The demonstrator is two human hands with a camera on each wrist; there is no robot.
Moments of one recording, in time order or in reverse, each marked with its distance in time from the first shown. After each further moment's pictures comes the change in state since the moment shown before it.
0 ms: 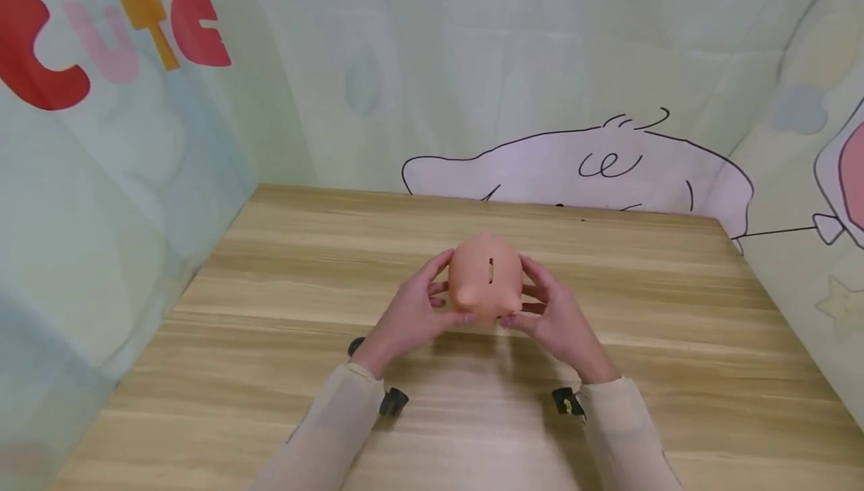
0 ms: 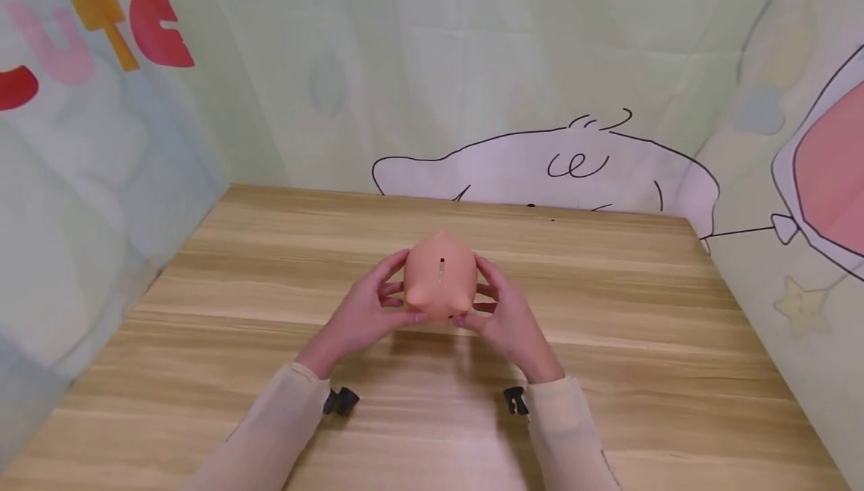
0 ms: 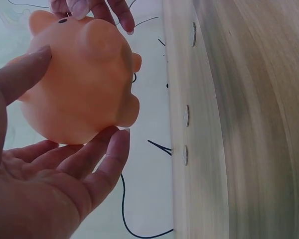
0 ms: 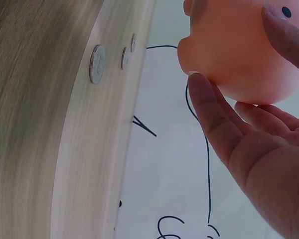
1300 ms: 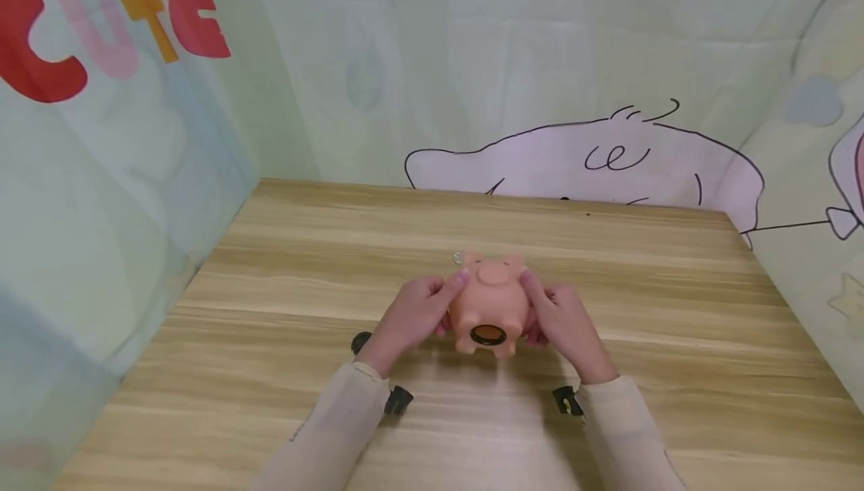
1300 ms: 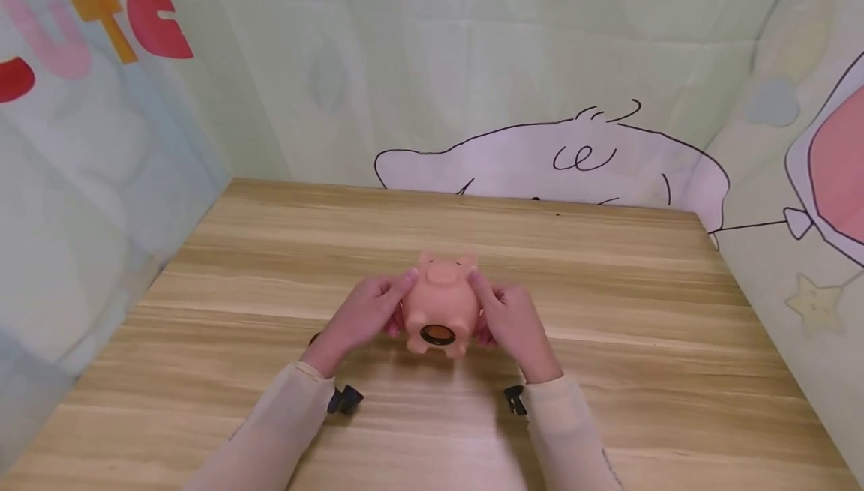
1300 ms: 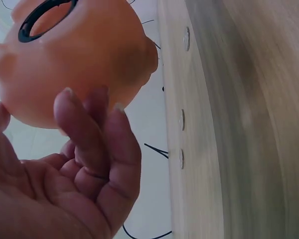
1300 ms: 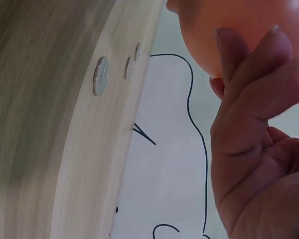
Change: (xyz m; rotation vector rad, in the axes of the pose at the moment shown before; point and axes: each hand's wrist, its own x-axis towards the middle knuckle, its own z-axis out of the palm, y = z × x) left_hand -0.004 0.003 0.002 0.126 0.009 -0.234; right_hand -0.005 -0.004 0.006 -0.026 0.083 0.272
